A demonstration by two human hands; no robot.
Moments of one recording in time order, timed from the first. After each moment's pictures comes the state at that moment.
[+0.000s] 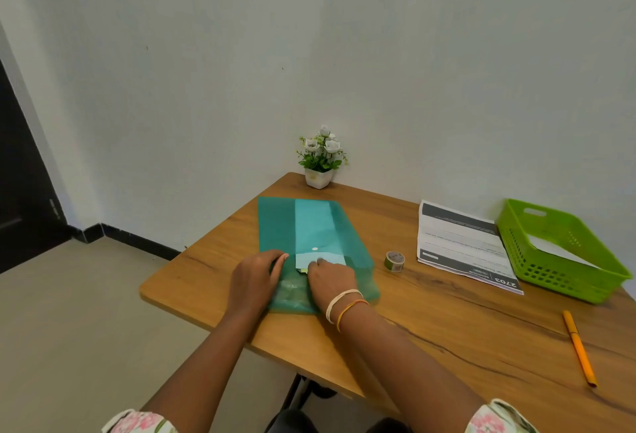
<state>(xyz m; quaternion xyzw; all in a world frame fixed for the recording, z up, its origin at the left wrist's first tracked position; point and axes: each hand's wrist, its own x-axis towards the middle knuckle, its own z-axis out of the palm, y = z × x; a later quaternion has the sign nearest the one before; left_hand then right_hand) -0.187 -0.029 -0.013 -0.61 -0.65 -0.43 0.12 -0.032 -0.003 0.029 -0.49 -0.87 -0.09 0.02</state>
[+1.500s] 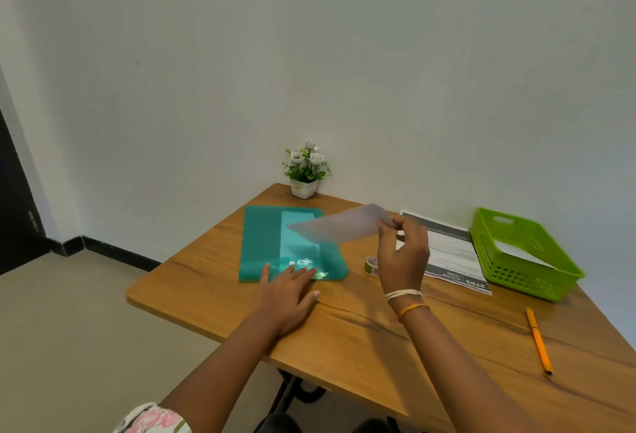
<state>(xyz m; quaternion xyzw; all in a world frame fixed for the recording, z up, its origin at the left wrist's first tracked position) -0.124 -0.040 -0.010 -0.73 -0.65 -0.19 0.02 0.073 -0.008 0.088 -0.42 -0.61 0.00 0.67</state>
